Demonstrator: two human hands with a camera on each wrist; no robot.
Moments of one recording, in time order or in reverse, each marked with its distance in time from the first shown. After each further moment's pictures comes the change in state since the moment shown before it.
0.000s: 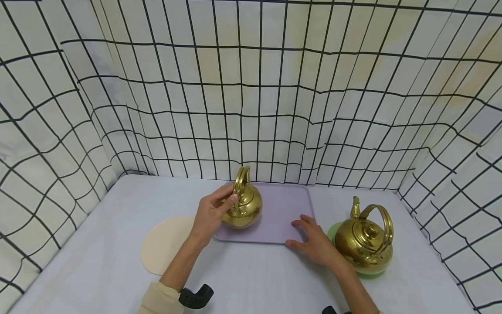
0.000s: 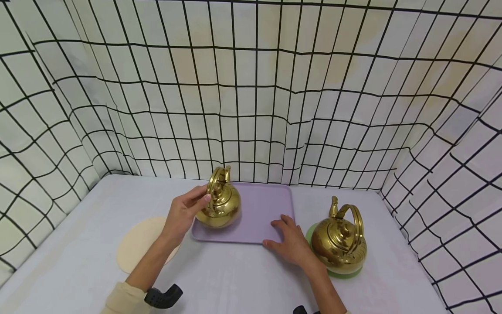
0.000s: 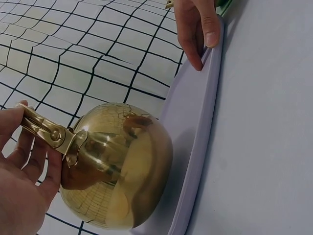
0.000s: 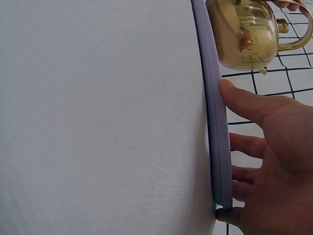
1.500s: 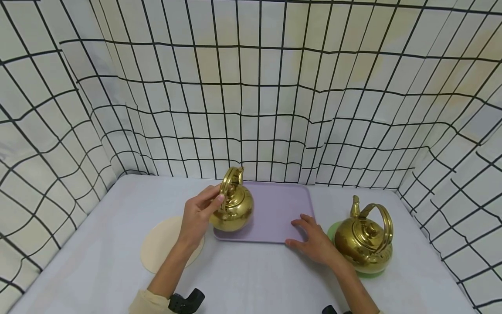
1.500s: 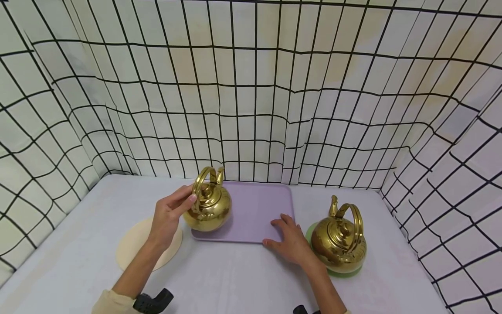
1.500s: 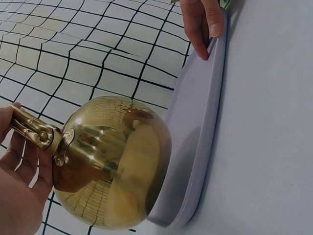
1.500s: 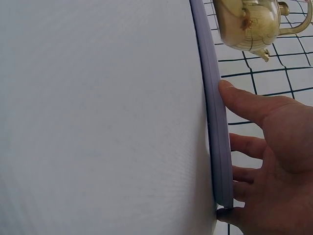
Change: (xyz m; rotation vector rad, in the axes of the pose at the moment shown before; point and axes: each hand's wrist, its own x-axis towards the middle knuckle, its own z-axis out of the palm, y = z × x) left_hand -0.013 0.006 -0.019 -0.015 0.100 0.108; right_hand 0.000 0.001 0.000 -0.005 -0.002 0.001
